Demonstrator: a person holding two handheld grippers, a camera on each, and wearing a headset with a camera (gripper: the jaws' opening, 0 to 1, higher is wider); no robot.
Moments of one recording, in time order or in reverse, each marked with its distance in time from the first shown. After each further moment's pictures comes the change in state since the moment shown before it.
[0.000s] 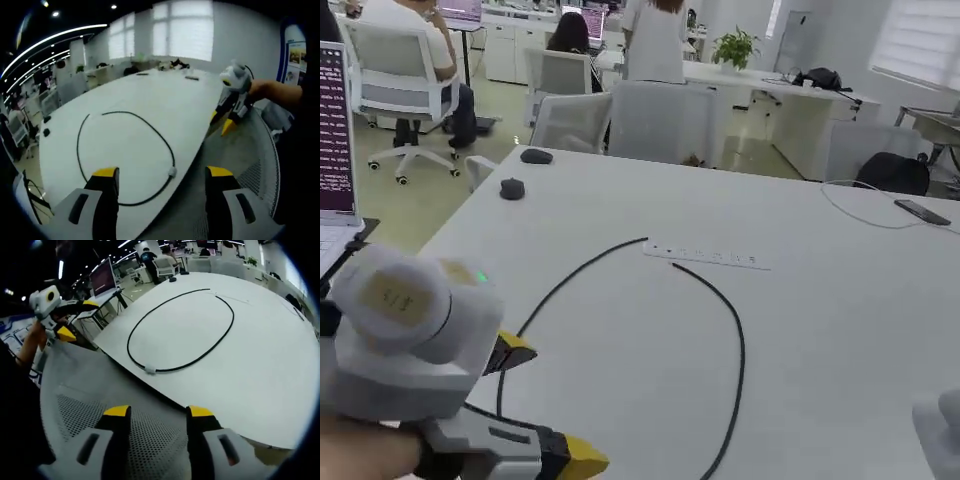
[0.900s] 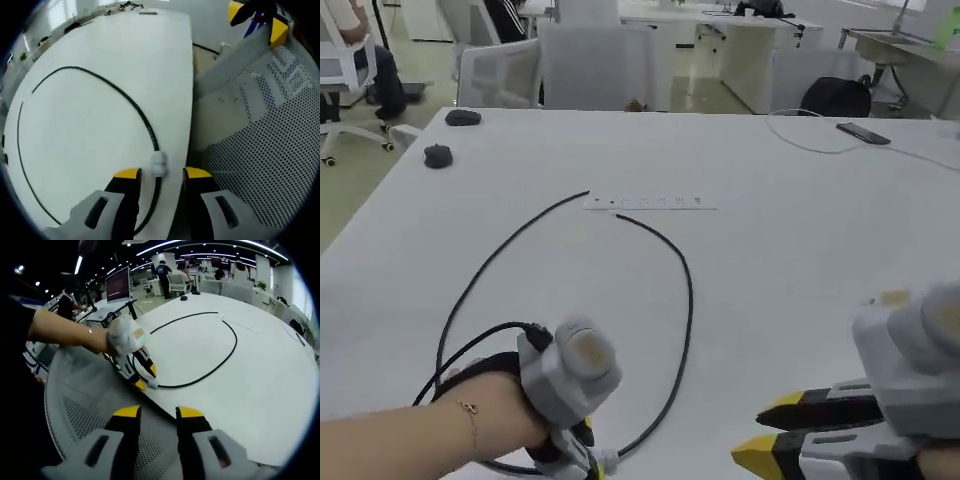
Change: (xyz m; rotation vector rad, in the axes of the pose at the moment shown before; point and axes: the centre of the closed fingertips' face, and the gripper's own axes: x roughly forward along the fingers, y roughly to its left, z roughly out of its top) left arm 0.170 -0.029 -0.105 0.203 0.499 -0.295; right arm -0.014 0.006 0.022 -0.120 -0.124 -0.016
